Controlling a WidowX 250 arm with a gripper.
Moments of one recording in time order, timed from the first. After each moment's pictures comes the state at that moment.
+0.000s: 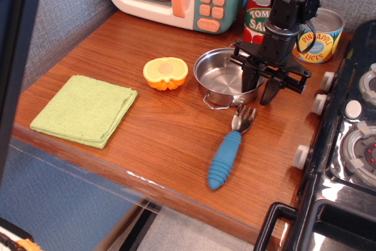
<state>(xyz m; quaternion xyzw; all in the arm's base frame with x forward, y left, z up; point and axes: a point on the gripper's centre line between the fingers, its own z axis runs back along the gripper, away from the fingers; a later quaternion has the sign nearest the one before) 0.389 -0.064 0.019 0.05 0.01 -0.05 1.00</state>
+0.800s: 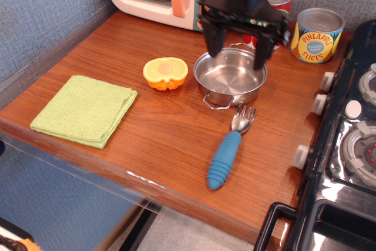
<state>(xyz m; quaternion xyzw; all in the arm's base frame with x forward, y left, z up) 0.344 -0.033 0.115 -0.01 -0.09 -0.02 1.00</state>
